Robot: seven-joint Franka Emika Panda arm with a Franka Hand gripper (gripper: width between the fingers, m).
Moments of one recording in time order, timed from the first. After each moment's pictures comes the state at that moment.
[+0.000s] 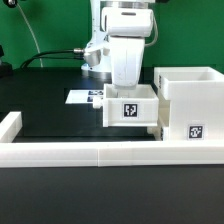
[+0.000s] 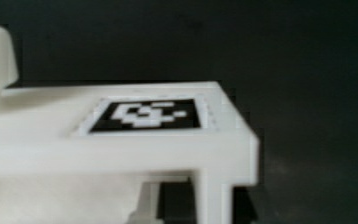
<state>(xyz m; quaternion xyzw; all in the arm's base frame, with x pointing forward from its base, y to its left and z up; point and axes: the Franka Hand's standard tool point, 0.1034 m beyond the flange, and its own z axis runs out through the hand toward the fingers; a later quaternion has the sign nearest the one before) 0.539 -0.006 0.058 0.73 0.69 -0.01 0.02</state>
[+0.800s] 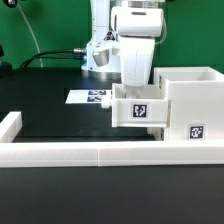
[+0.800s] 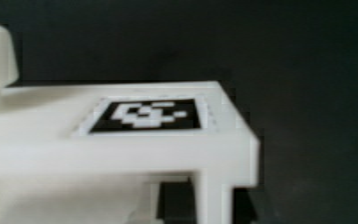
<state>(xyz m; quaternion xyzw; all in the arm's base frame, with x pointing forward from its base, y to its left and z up) 0.541 0.007 0.058 0.73 0.68 -0.01 0.02</state>
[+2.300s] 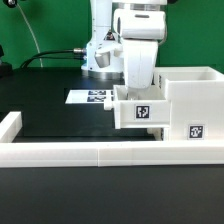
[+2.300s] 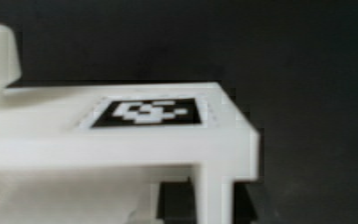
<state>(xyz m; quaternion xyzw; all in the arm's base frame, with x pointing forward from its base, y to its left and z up) 0.538 0.010 0.056 0.72 0.70 -0.02 0.02</state>
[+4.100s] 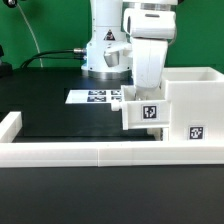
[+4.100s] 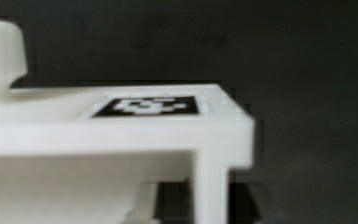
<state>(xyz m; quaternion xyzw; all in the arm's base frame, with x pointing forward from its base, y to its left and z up) 0.540 0.024 0.056 0.73 0.68 -0.02 0.03</state>
